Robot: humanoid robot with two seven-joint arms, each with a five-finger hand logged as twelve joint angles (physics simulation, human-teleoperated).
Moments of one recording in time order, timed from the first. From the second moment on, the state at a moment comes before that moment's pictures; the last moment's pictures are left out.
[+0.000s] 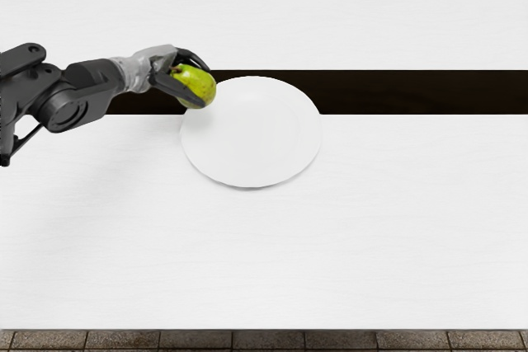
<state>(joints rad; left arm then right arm) -1.13 0.37 -0.27 -0.81 0.54 -0.19 0.14 -0.01 0.00 -0.12 0.12 0.10 0.08 0.01</state>
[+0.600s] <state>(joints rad) -1.11 0.27 -0.26 -0.81 0.54 -0.19 0.14 -0.01 0.00 -0.12 0.12 0.10 0.08 0.01</state>
